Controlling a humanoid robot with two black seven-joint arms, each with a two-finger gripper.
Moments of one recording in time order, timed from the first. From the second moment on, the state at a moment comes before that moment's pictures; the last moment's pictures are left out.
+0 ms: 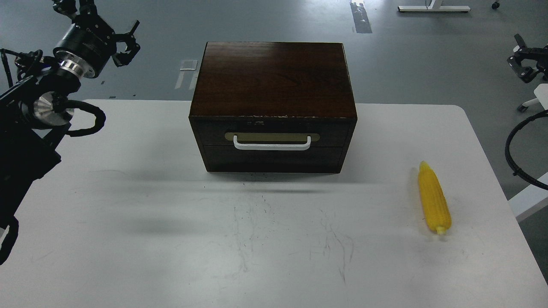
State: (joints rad) left arm -1.02 0.43 -0.54 -0.48 -0.13 -0.44 -0.34; right arm 0.93 -0.64 0.55 0.44 0.46 0.49 0.18
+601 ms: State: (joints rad) left arm -1.00 0.45 -0.53 -0.48 -0.11 -0.49 -0.35; right arm 0.93 -0.65 0.55 0.42 0.46 0.49 0.19
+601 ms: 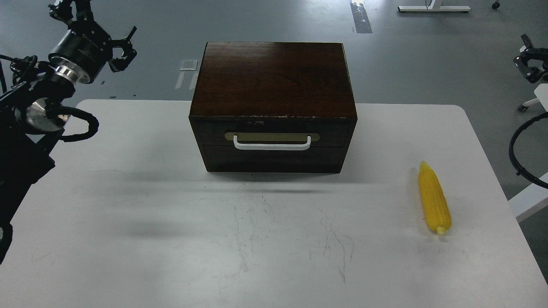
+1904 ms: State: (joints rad) left arm -1.39 0.41 -0.29 -1.34 1.90 -0.39 -0.41; right arm 0.91 -0.70 0.55 0.40 0.46 0.49 0.19
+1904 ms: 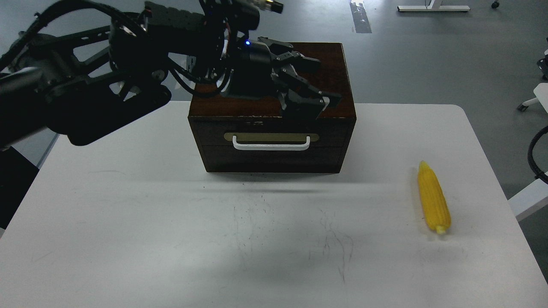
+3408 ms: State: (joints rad) left arm -1.52 0.29 0.17 -1.23 2.11 -0.34 -0.44; right arm 0.89 -0.70 0.55 0.39 0.46 0.49 0.19
